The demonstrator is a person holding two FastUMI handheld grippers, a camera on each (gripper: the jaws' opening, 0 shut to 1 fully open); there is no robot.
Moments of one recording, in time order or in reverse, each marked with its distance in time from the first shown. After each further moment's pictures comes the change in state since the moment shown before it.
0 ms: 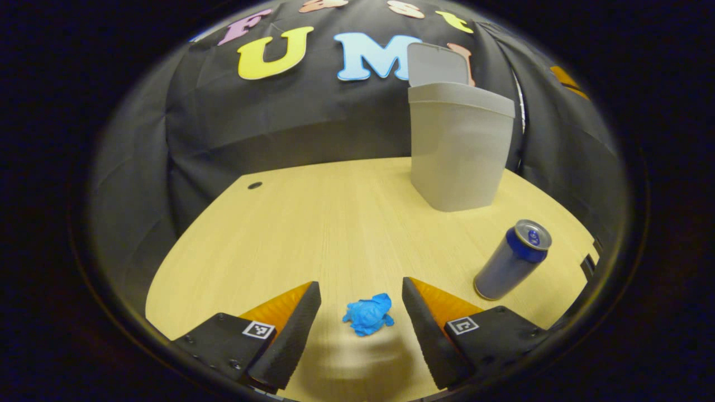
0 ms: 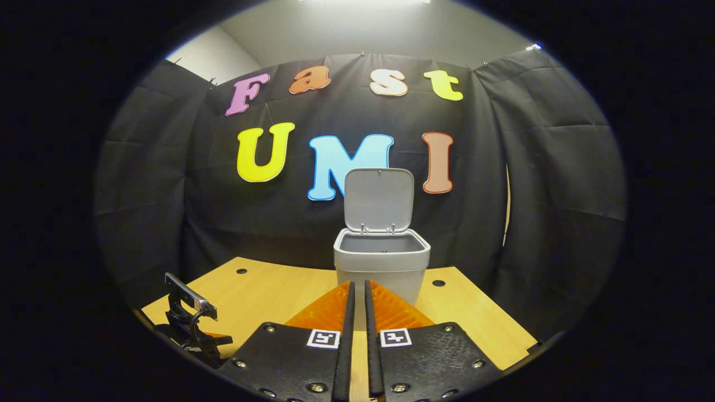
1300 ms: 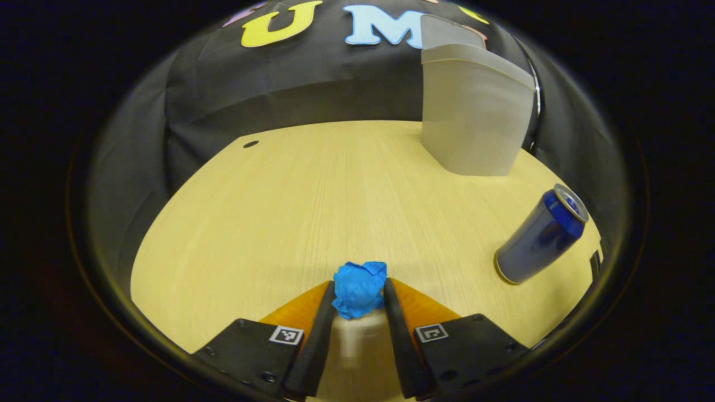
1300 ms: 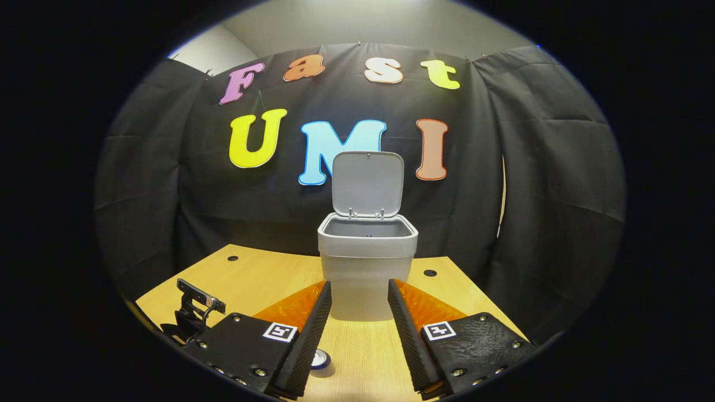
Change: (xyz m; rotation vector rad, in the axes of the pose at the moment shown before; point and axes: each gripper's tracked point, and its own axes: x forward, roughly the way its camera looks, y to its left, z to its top) left arm 0.033 -0.007 -0.044 -0.044 0.158 0.001; right arm 0.007 -0.017 -0.018 -0.023 0.061 0.001
